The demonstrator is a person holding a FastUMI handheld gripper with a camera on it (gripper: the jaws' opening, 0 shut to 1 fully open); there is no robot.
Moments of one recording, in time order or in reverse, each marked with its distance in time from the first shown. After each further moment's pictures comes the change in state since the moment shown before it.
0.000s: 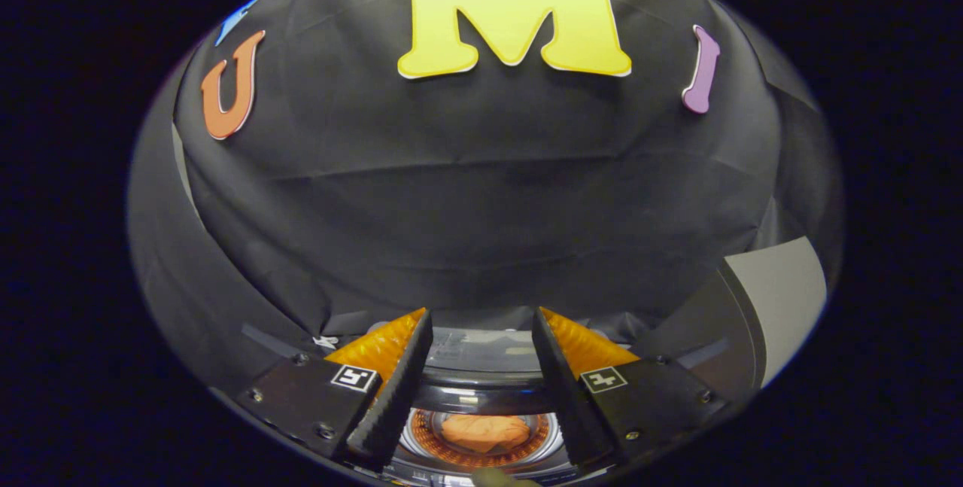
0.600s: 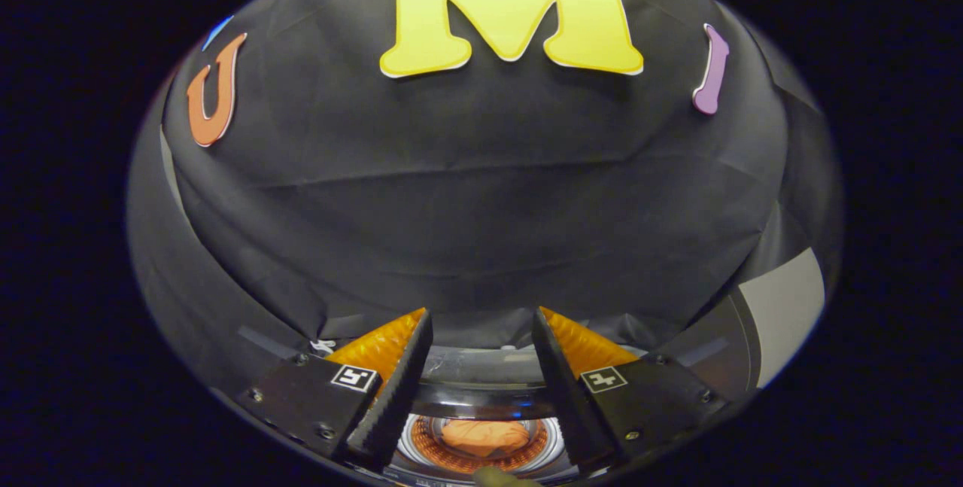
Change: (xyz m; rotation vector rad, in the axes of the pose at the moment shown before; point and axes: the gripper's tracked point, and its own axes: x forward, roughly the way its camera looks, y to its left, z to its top) arm 0.032 -0.002 0.029 0.004 0.024 -0.010
